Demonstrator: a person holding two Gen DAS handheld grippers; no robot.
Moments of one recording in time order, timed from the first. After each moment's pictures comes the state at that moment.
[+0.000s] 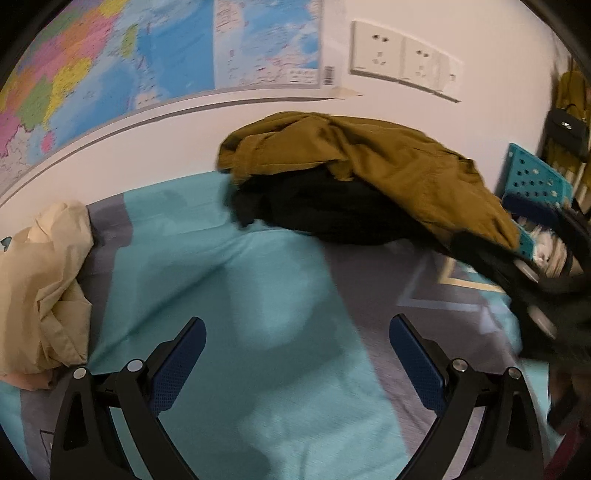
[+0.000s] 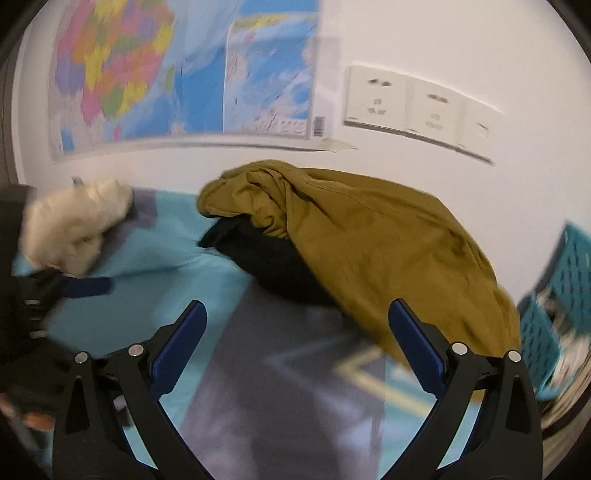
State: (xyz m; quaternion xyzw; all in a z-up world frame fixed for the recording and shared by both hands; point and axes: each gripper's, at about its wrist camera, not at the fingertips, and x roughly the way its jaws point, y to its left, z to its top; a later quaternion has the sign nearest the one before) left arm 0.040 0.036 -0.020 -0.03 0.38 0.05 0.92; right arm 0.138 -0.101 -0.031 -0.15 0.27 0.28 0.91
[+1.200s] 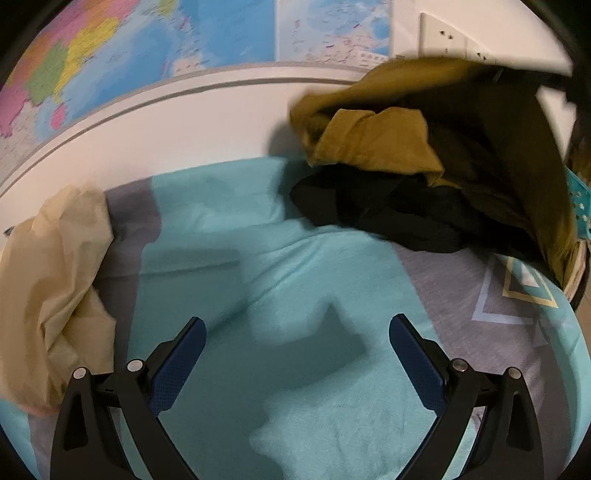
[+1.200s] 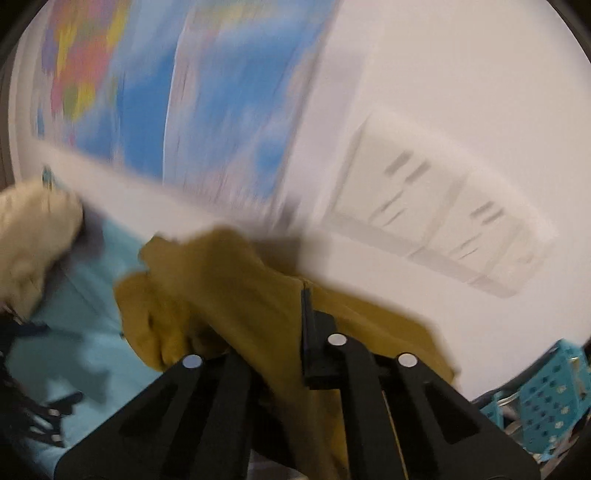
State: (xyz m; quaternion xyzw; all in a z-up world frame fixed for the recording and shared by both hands) left arm 0.068 0.099 -0.035 -0.04 0.39 0.07 0.92; right arm 0.236 -0.125 0.089 -0.17 0.25 0.29 0.91
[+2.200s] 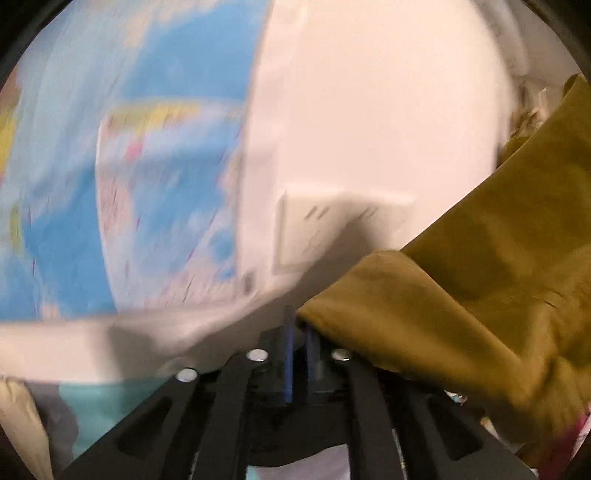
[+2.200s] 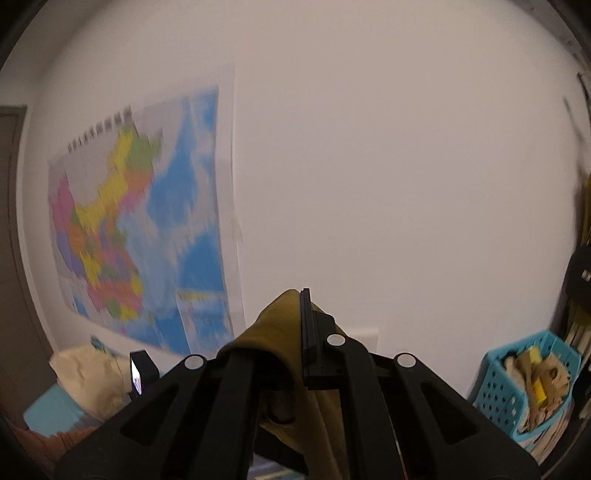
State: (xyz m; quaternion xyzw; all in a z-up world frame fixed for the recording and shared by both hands) left arm 0.165 0.027 0.112 -0.04 0.19 -0.10 0.98; right arm 0.110 -0.327 0.324 0.01 0.07 0.27 0.96
